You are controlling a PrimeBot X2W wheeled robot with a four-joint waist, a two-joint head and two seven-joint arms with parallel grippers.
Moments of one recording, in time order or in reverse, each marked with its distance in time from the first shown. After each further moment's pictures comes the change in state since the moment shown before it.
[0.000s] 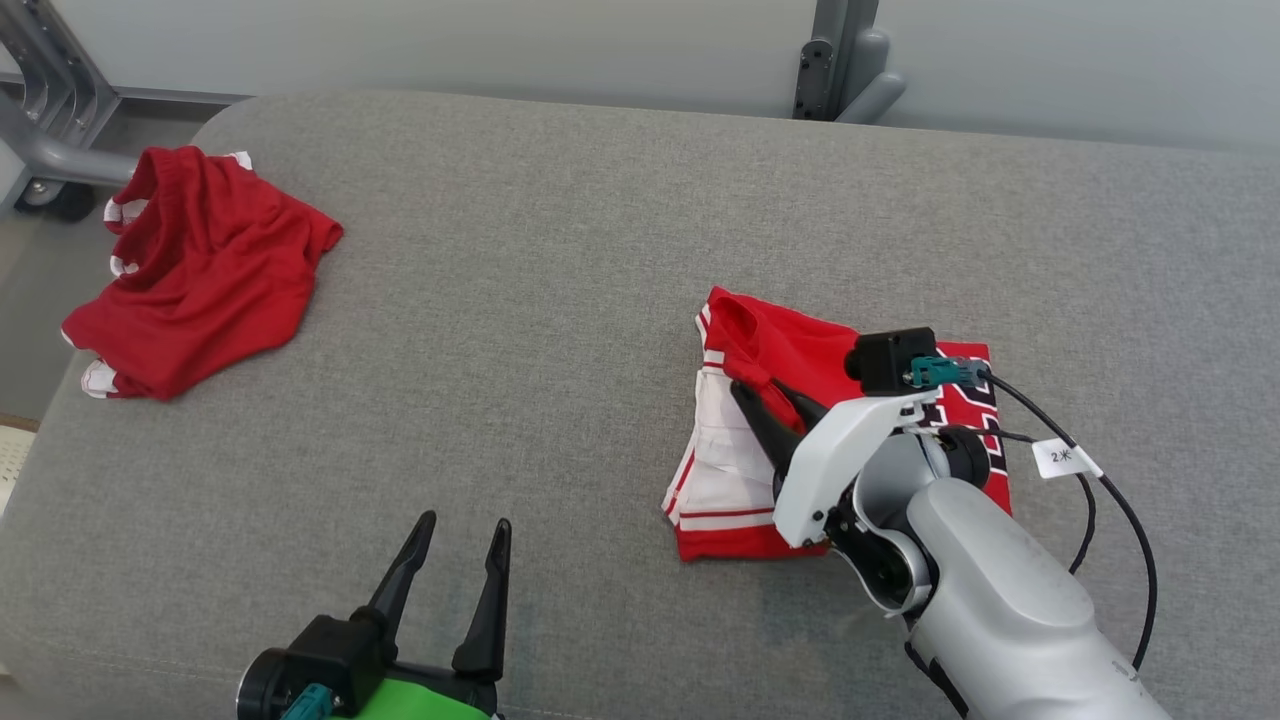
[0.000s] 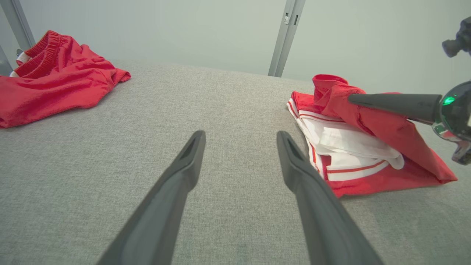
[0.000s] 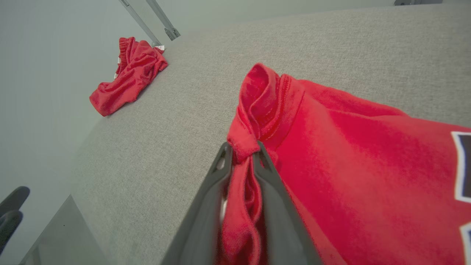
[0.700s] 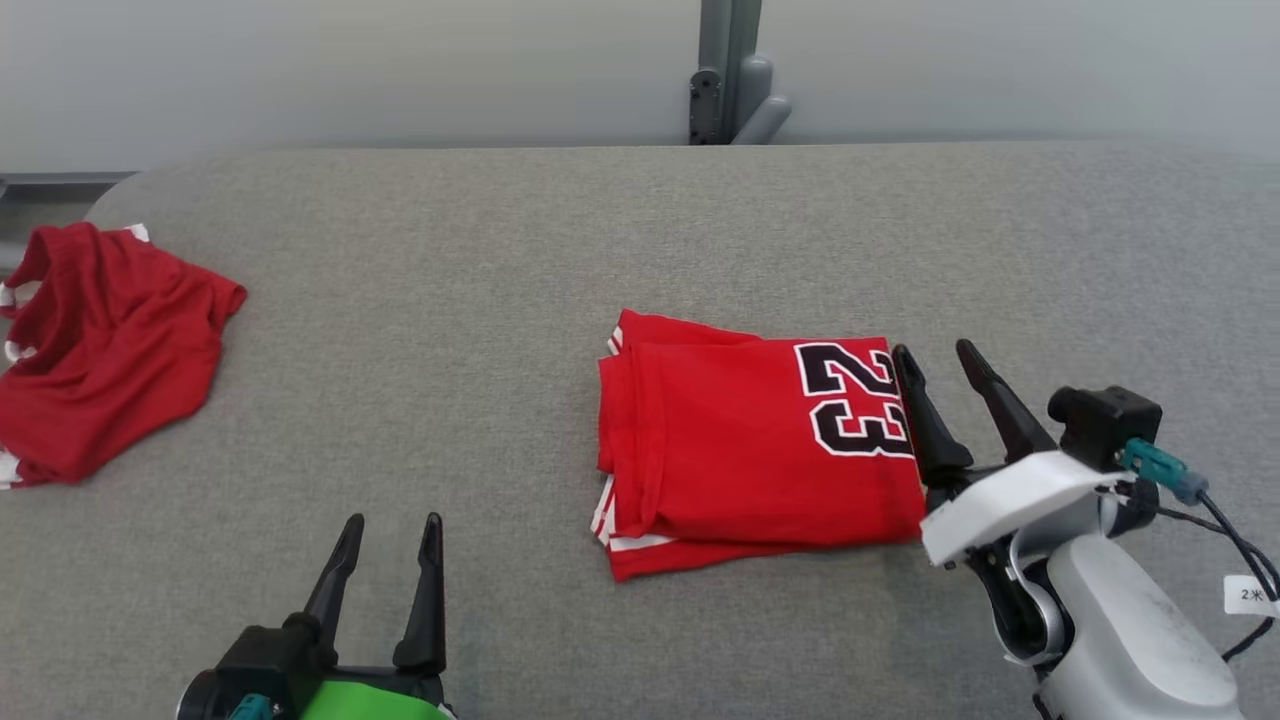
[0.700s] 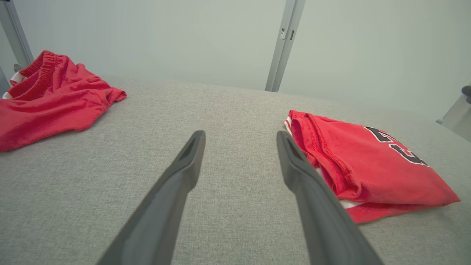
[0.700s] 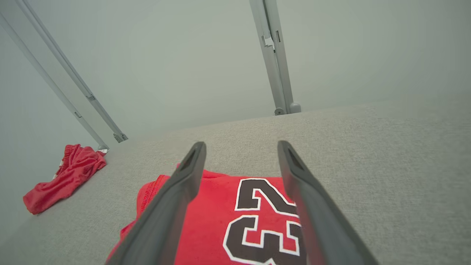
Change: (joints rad) left arm 0.022 -0.013 0.107 -0.019 0.004 0.016 0.000; right arm 0.167 -0.153 -0.131 -0.146 -0.009 0.000 -0.385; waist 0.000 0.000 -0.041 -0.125
